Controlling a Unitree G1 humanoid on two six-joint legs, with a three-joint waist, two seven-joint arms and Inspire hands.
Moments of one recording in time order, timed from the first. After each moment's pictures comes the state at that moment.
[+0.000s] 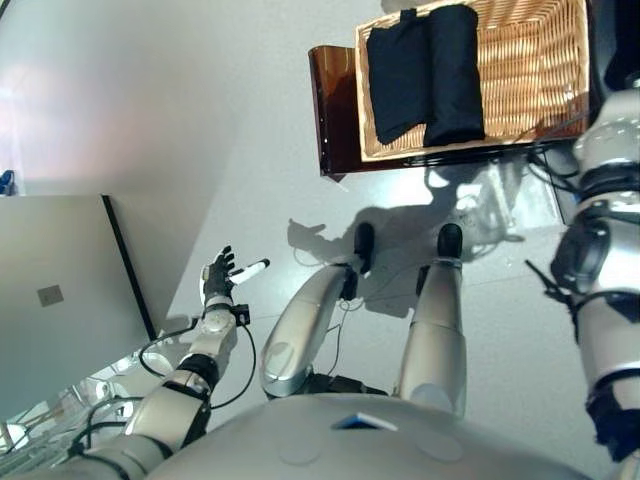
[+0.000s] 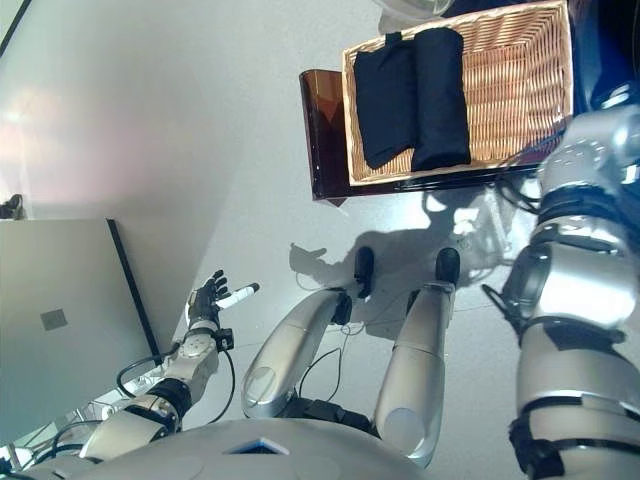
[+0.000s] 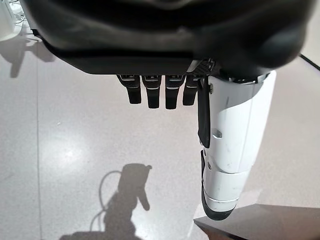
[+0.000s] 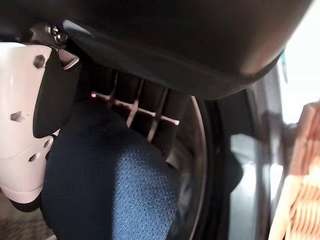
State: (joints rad) left arm -0.14 0.16 -0.30 1.04 -0.38 -0.25 0.32; right arm -1.15 -0.72 -0.22 1.21 0.89 -0.39 -0.77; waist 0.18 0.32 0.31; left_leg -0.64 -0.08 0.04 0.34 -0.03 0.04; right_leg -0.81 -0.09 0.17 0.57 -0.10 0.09
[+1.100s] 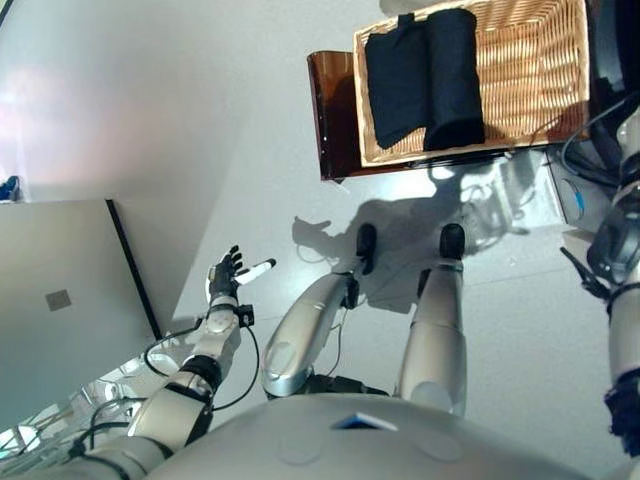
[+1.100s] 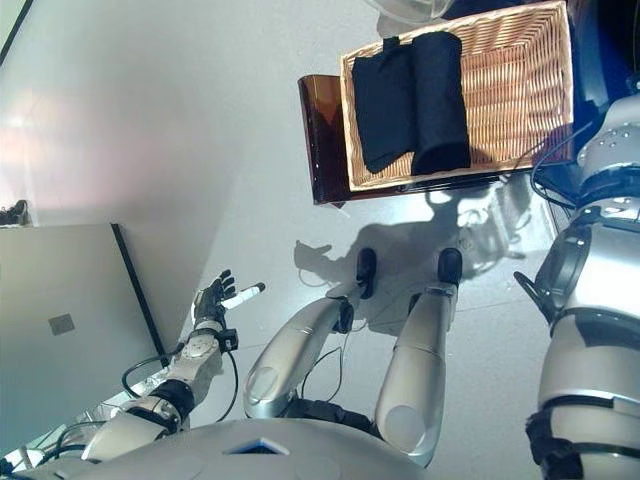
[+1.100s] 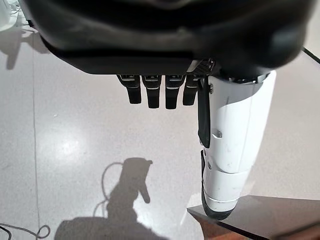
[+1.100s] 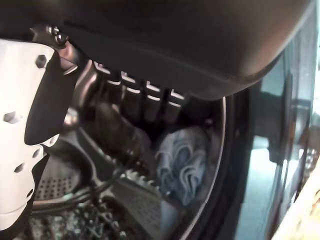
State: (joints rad) left arm -0.14 0.15 -0.29 1.04 -0.41 -0.25 0.29; right arm -1.16 -0.75 -0.11 1.30 0.93 -0.34 -0.56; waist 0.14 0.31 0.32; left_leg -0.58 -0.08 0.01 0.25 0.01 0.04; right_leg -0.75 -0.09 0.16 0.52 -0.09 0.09
